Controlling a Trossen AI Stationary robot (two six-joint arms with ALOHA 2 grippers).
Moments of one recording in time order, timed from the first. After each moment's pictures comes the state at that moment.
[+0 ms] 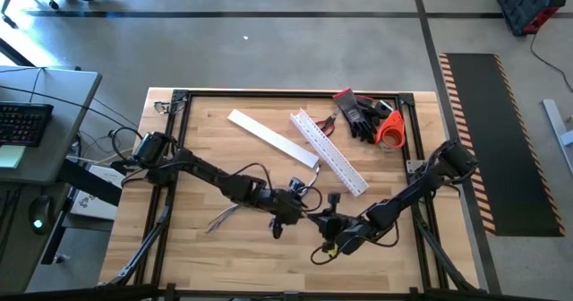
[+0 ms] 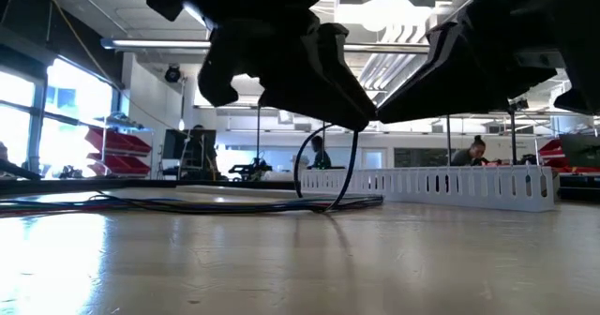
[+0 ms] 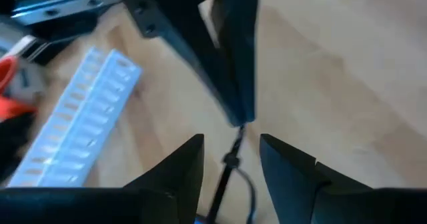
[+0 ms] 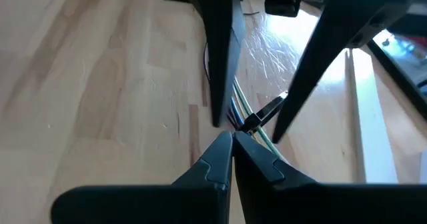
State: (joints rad) left arm -0.28 1.91 1.15 0.07 -0.13 0.46; right arm 0.62 1.79 0.85 0.20 0.78 0.13
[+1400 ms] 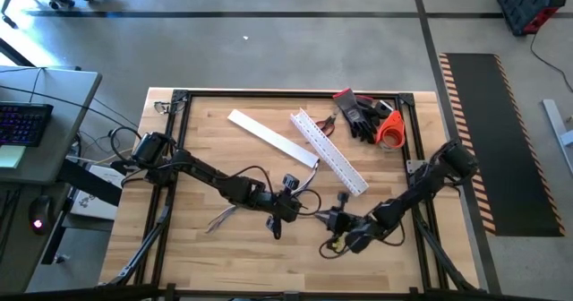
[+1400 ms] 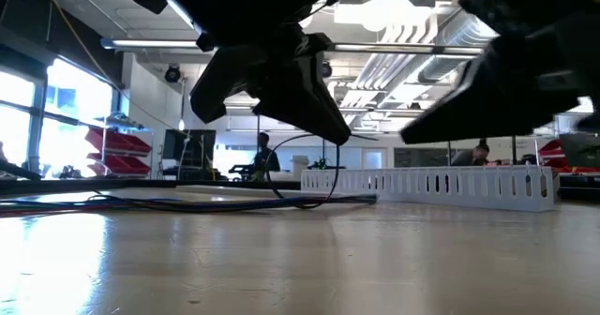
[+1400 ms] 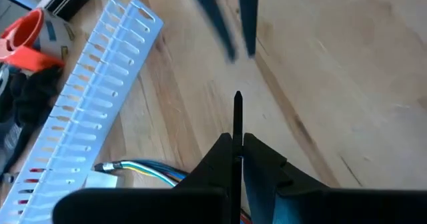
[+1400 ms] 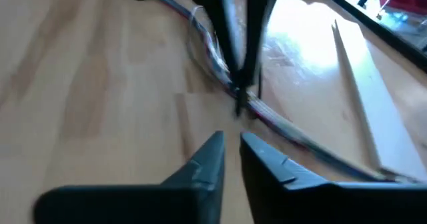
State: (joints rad) left arm -0.30 1.90 1.15 -0.03 -0.32 0.40; right arm 0.62 1.79 0.71 0.39 0.83 0.29
